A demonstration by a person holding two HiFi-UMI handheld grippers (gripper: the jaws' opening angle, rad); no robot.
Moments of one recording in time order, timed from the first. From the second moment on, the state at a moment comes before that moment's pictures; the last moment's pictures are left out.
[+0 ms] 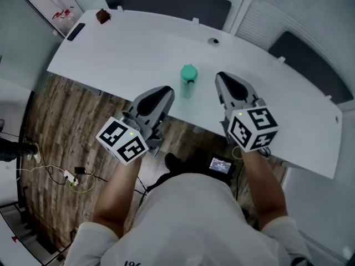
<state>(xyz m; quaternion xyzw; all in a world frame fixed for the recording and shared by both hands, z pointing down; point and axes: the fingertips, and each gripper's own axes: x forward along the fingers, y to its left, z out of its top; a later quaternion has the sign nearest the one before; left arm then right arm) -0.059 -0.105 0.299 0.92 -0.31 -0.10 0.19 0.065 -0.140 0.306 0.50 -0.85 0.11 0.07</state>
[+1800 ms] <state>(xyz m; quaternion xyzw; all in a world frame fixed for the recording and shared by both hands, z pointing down) -0.026 0.024 0.330 0.89 -0.36 -0.09 0.26 0.107 -0.026 0.331 0.44 -0.88 0.16 0.11</state>
